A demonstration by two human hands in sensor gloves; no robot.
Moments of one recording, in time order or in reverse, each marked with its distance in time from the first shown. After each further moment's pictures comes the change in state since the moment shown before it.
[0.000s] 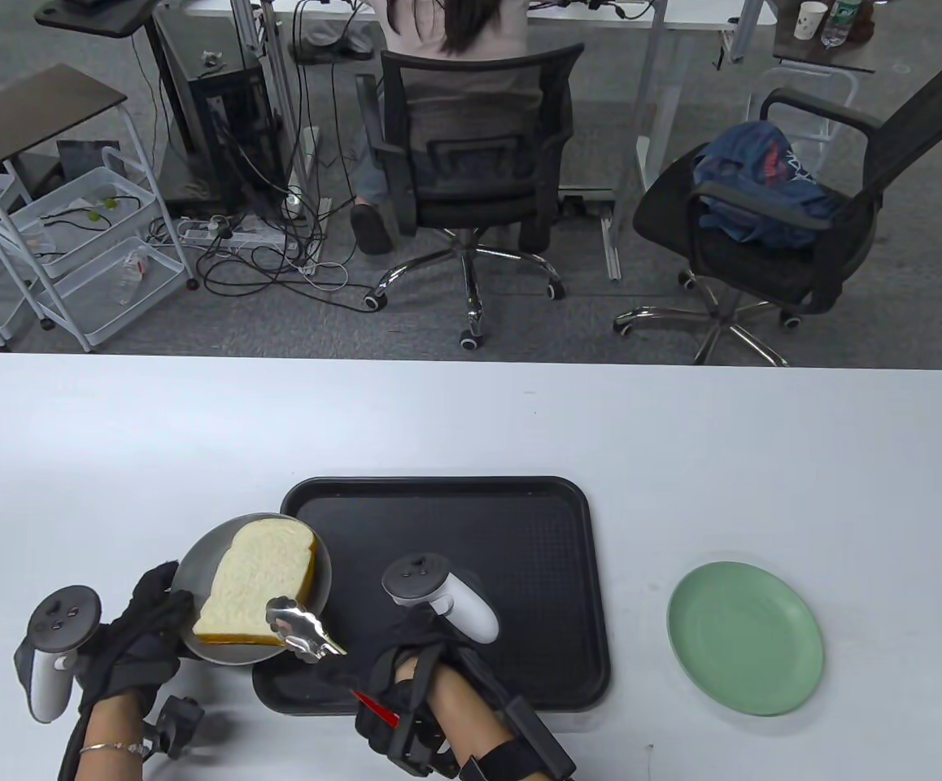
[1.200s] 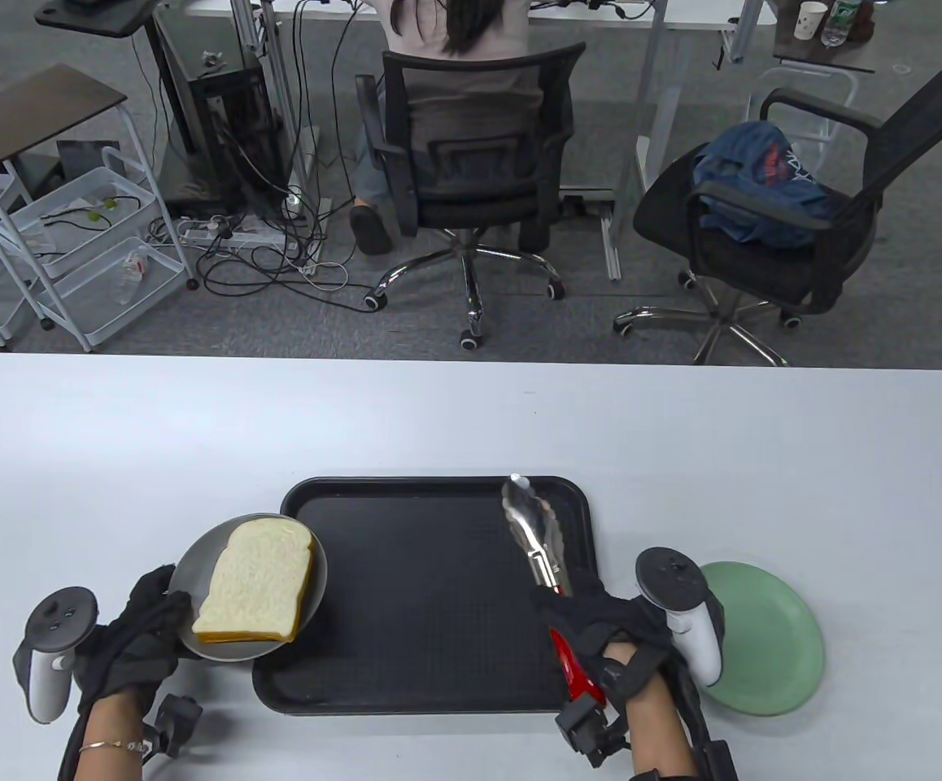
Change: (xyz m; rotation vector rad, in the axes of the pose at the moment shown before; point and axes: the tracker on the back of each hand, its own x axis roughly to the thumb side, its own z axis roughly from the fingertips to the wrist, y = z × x) left_hand -0.004 0.002 -0.001 -0.002 0.028 0.039; right_hand -0.102 -0.113 0.164 -0.745 -0.195 -0.205
